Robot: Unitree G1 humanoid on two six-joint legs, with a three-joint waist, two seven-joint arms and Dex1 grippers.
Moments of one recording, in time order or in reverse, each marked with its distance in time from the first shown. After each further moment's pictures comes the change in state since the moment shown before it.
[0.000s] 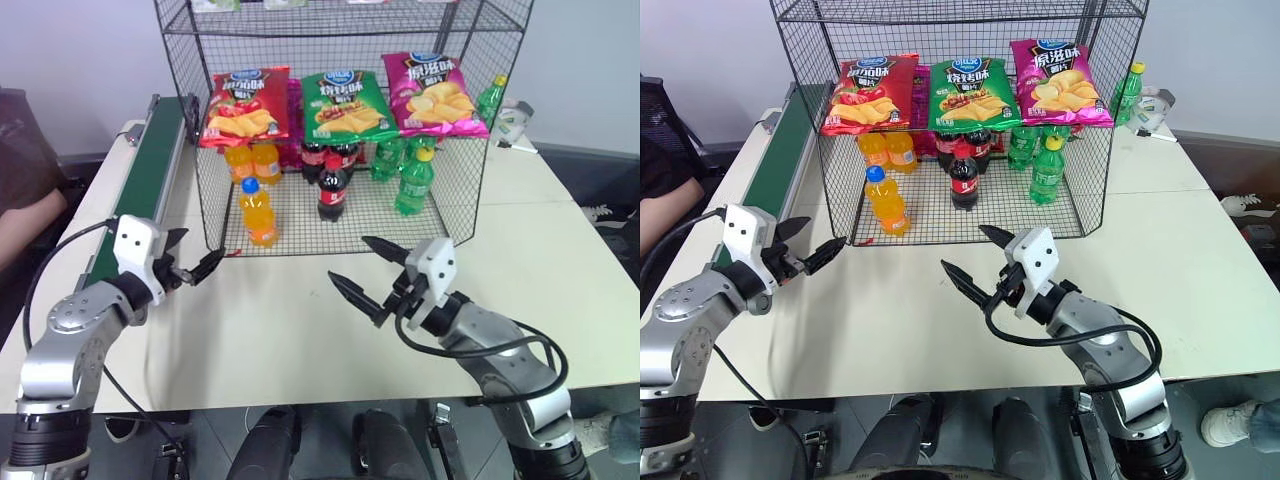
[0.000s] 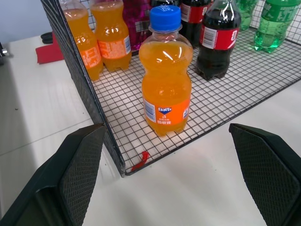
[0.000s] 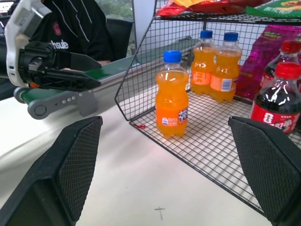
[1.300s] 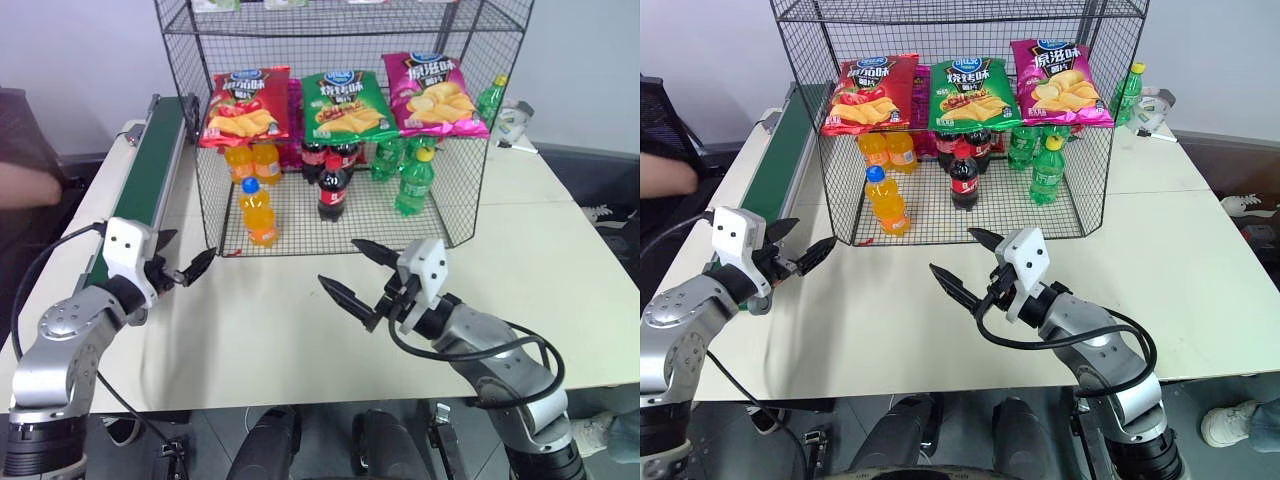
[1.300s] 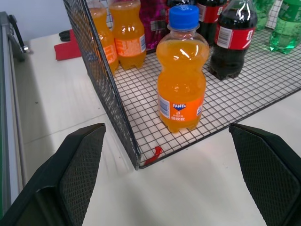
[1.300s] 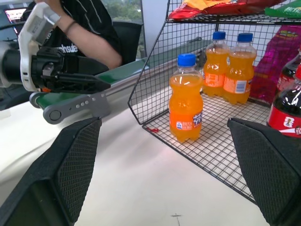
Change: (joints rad) left arm 0.034 -0.014 0.042 -0.023 0.006 0.013 0.041; right arm -0.014 0.006 0.021 -0.045 0.045 0.076 -0.034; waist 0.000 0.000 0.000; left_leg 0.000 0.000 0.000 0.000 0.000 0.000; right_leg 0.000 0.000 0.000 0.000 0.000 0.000
